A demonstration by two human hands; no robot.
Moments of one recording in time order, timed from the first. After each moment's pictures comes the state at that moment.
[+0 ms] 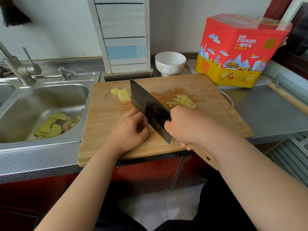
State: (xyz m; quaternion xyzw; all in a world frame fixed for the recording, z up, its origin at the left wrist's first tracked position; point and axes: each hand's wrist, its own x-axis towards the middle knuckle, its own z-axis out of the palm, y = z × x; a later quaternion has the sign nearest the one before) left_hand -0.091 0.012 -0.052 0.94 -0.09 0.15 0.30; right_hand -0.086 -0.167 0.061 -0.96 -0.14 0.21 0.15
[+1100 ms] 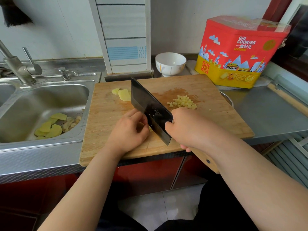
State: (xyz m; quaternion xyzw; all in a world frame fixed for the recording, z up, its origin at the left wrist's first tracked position) left_hand -0.092 0.015 -0.058 0.92 -0.10 0.21 0.33; right_hand -0.097 -0.169 0.060 -0.96 -0.15 0.18 0.17
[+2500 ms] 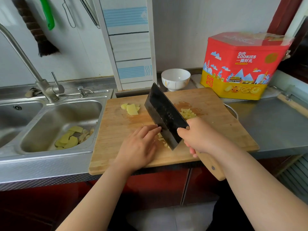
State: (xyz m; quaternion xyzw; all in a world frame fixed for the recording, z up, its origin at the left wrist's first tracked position) left_hand -0.108 -0.005 -0.056 0.96 -0.14 0.23 0.13; right_hand -0.065 -0.207 0.037 -0.91 -0.12 0.18 0.35
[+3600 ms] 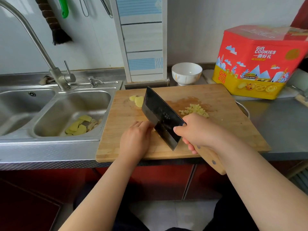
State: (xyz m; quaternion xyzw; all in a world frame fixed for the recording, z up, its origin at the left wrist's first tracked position) left_hand -0.114 -0.007 -0.057 0.94 0.06 0.29 0.17; right_hand -0.068 -0.190 0.044 -0.89 -0.16 0.26 0.33
